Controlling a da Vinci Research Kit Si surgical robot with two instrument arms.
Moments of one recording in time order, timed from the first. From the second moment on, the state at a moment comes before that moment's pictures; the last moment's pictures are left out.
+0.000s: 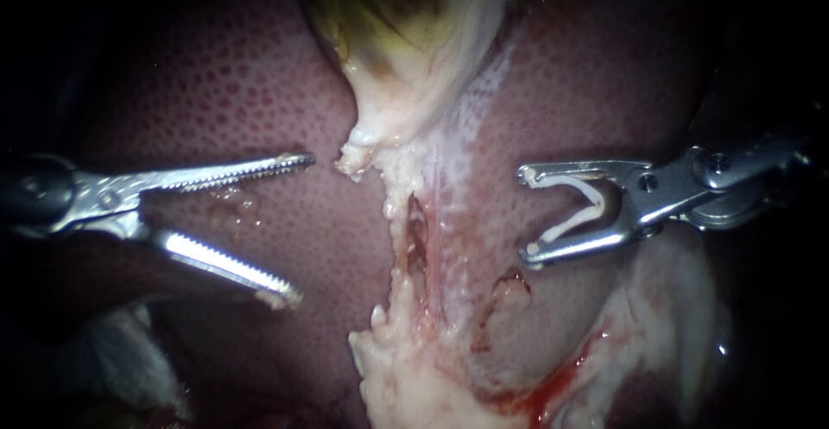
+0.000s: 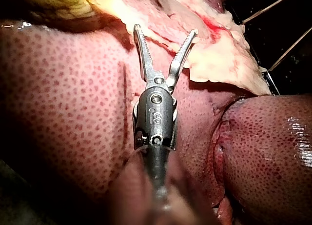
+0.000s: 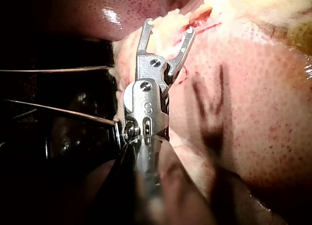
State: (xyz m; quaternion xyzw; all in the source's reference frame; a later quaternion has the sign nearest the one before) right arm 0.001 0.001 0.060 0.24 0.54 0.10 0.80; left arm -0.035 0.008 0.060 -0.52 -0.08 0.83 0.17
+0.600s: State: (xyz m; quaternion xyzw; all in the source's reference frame) right arm 0.001 0.001 0.060 0.24 0.54 0.10 0.80; left arm -0.035 0.013 0.065 -0.51 -0.11 0.82 0.23
